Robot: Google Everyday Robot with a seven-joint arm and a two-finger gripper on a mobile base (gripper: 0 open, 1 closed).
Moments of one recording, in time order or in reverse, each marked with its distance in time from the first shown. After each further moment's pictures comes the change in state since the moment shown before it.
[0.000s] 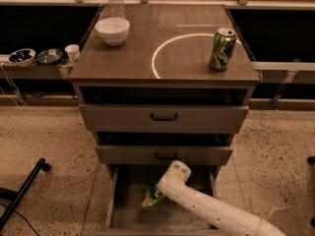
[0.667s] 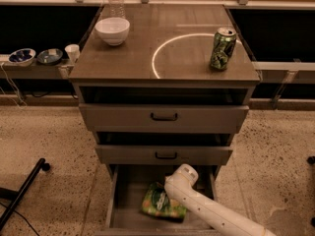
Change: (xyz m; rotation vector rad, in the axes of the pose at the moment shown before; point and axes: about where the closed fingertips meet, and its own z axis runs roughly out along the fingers) arm -0.008 0.011 0.025 0.002 -0.132 -0.011
